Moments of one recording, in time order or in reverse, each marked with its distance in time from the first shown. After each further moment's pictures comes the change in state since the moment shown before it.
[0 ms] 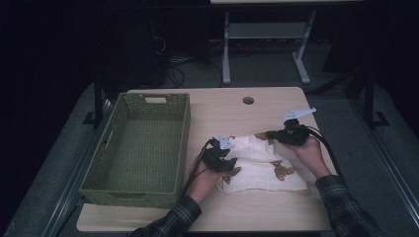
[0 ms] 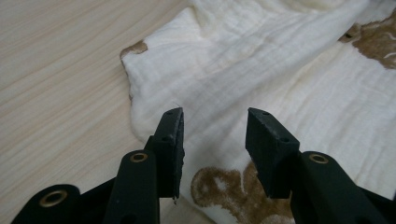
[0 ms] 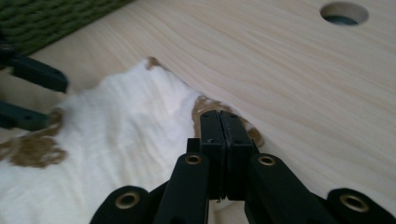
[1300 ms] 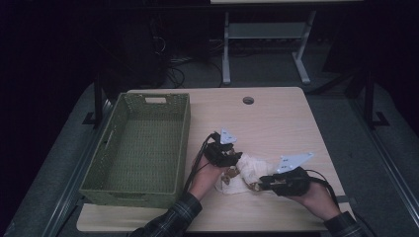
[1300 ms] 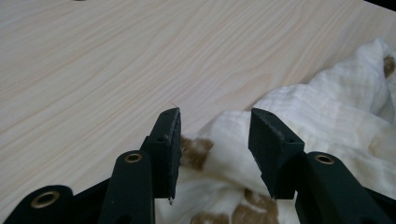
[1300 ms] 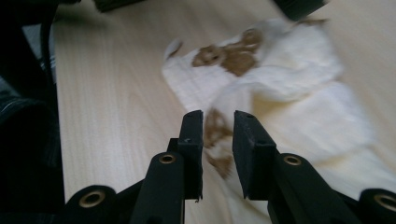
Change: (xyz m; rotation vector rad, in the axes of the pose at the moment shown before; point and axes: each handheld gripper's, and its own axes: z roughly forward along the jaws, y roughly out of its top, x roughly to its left) left arm 0.001 0.022 0.001 -0.066 -0.060 0.019; right arm 0.123 -0.058 -0.044 0.080 0.180 -0.215
